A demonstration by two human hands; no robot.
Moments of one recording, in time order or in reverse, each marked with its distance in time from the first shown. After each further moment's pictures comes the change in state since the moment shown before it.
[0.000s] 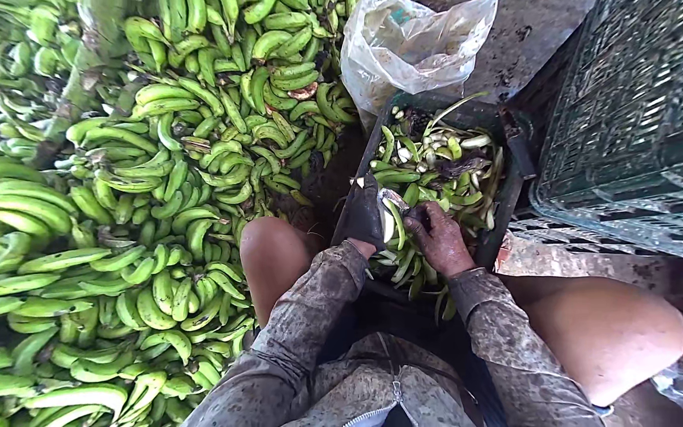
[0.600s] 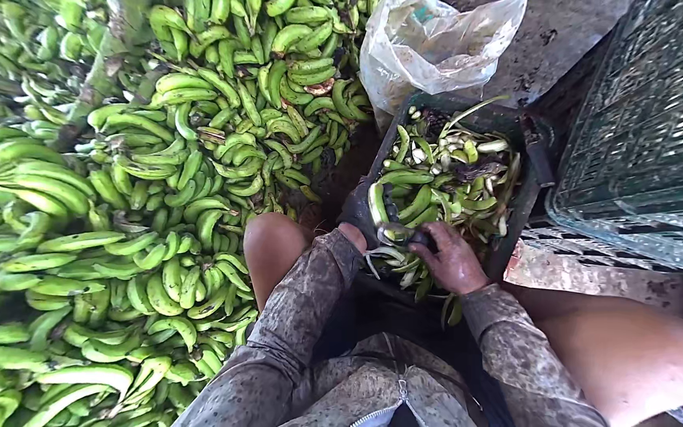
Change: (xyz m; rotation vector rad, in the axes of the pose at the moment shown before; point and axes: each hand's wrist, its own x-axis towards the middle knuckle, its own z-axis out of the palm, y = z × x) left_hand 0.013 0.025 -0.022 -0.511 -0.066 -0.483; right_hand -0.021 0.001 -0.002 -0.103 -0.085 -0.209
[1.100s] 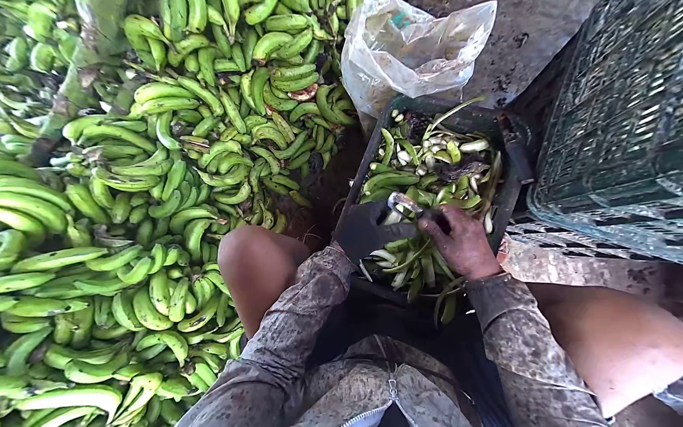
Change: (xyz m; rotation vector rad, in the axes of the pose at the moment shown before) left_hand -0.017 -0.008 -0.021 1.434 -0.307 0.657; right_hand 0.015 0.012 -0.034 -0.002 0.065 0.223
